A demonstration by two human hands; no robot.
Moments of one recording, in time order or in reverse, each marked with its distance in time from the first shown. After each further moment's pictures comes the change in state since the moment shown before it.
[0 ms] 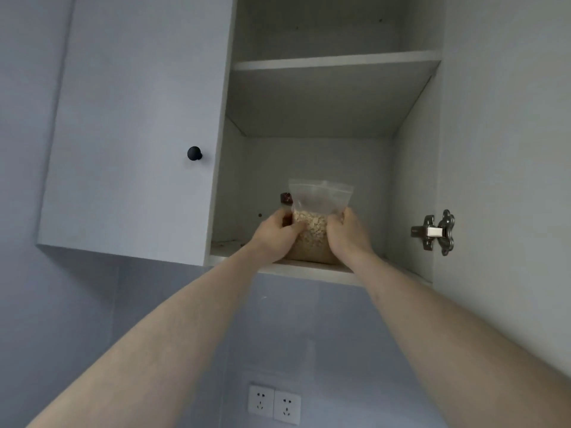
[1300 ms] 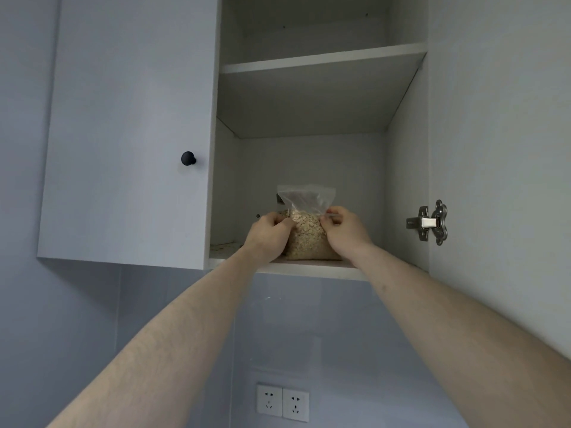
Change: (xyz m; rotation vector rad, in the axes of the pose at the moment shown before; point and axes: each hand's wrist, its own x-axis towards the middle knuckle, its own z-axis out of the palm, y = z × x) left_hand -0.004 0.001 -0.004 0.043 0.057 -0.094; right_hand 0.006 0.015 0.002 0.149 -0.097 -0.031
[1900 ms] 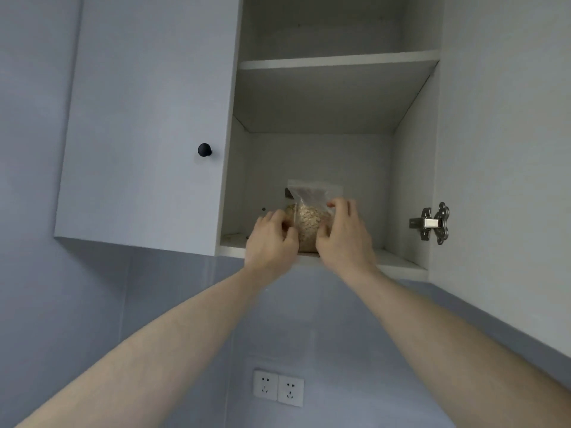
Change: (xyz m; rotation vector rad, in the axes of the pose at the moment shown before) left_hand -0.057 -0.007 -0.001 0.300 0.228 0.295; right_hand -0.068 -0.037 0.001 -0.493 0.243 -0.387
